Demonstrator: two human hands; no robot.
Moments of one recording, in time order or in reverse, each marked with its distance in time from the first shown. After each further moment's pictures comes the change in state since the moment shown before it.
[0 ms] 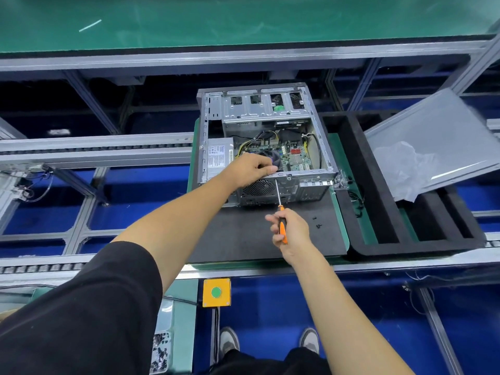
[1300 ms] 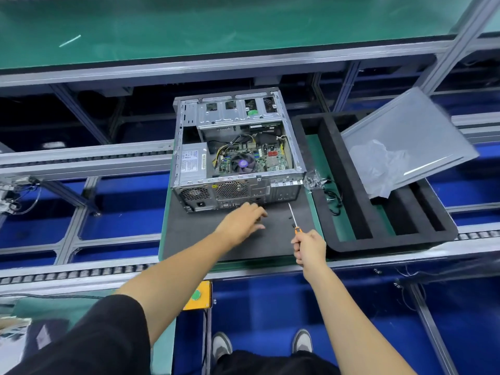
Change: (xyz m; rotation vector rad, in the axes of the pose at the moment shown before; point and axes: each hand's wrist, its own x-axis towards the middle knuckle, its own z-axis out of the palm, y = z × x) left_hand -0.056 0.033 0.125 0.384 -0.056 0.065; right_hand 0.025 -0.016 -0.127 -0.330 0.239 -0.207
